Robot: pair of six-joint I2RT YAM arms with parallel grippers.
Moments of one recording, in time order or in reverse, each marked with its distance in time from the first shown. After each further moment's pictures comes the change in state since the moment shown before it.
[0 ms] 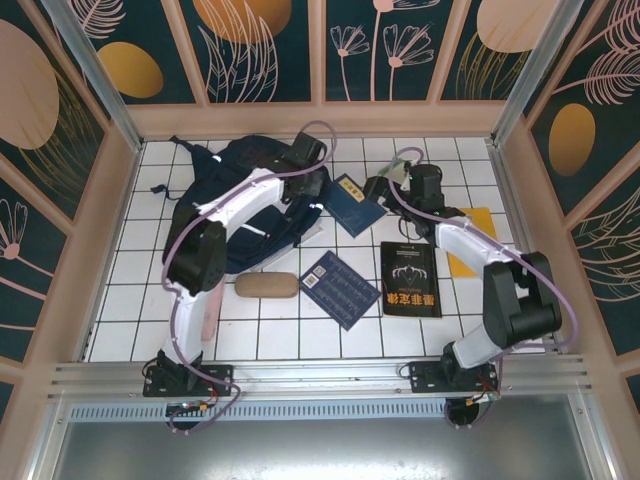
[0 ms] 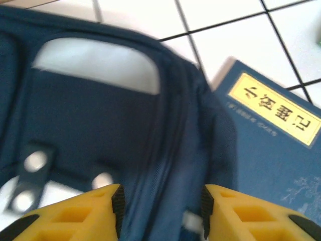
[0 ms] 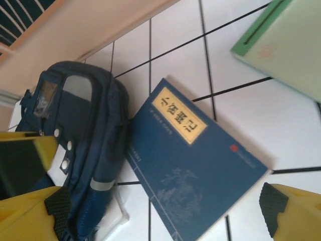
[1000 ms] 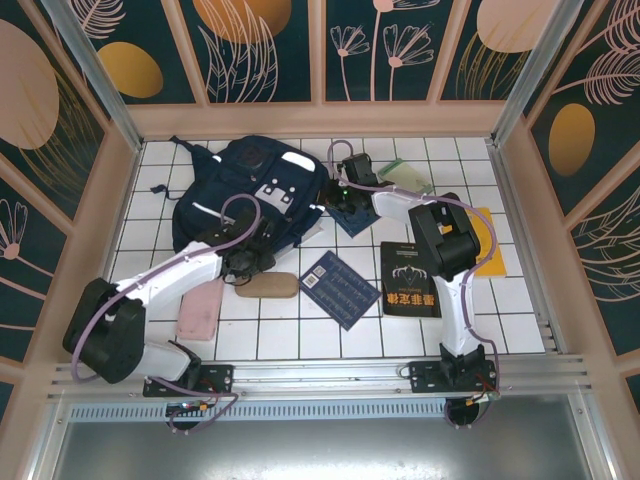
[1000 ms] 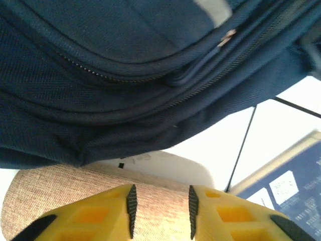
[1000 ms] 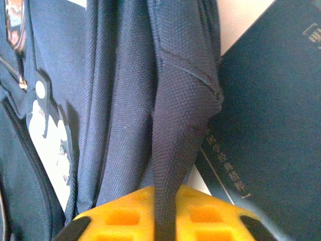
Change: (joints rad) left arm 0.006 -0.668 -0.919 -0.021 0.173 -0.667; right arm 0.177 0.623 0.534 -0.107 -0.208 0.117
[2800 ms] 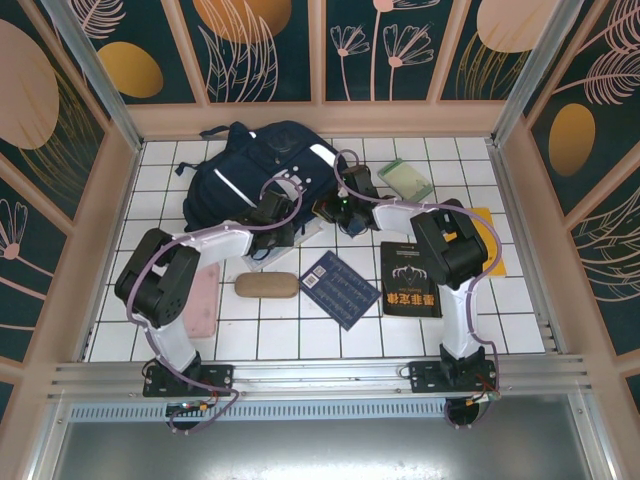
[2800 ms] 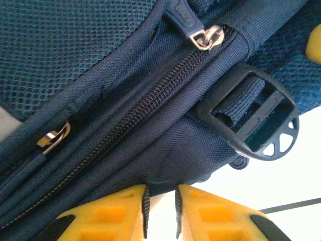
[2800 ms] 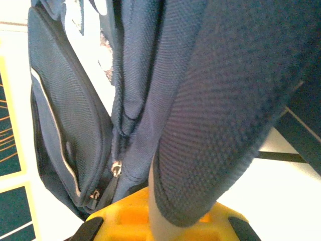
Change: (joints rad) left arm 0.014 0.369 0.160 0.409 -0.040 0.469; right arm 0.040 -0.095 -0.182 0.164 -0.071 0.302
